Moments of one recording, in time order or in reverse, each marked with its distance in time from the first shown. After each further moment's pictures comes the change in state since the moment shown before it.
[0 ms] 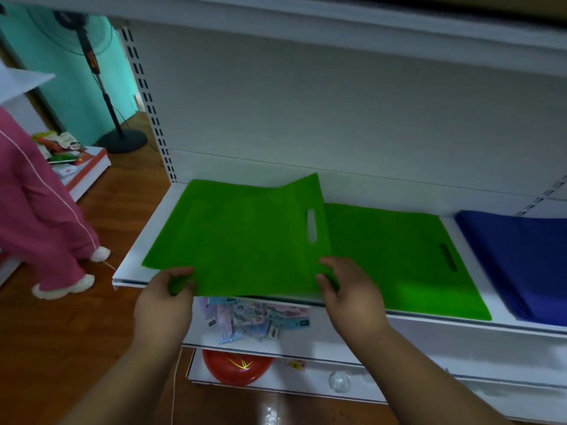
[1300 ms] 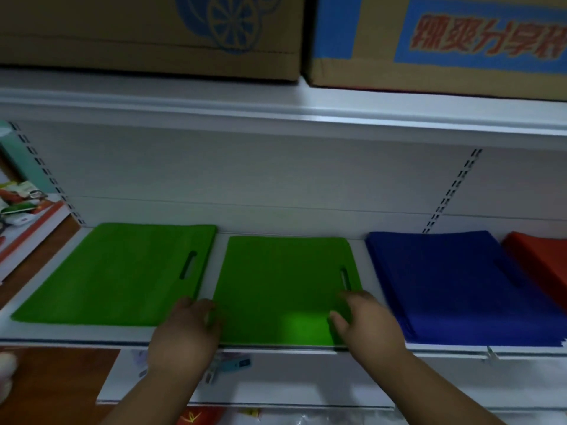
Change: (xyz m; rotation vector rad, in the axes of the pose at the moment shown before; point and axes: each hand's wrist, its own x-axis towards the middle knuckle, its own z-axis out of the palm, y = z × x) left_hand -0.093 0.106 0.185 0.643 -0.189 0.336; right_hand -0.004 0.201 -0.149 -0.213 -0.218 0.246
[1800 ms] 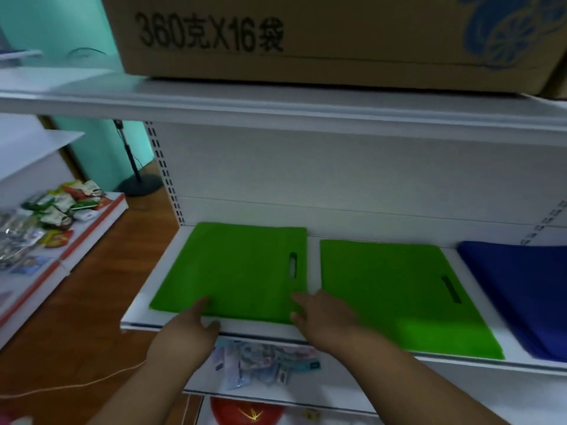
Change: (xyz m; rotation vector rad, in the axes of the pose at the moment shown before) left_hand 0.037 -0.187 -0.094 -0.046 -0.165 -0.179; right_hand 0.025 -0.242 0.092 -0.073 -0.362 -0.233
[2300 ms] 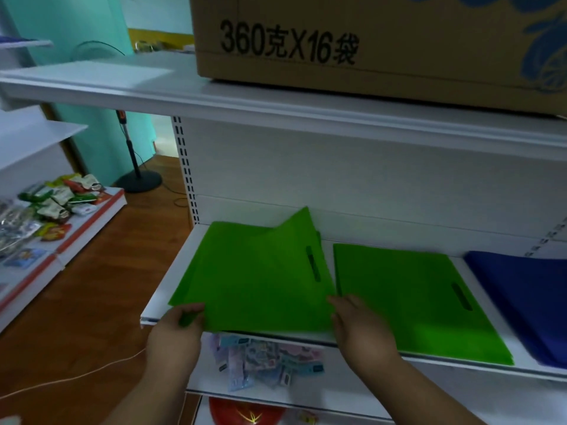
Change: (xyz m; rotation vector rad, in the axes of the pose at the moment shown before) left_hand -0.010 -0.047 -0.018 -0.572 0.249 -0.136; right_hand -0.024 -0.002 0.025 -0.045 0.390 0.003
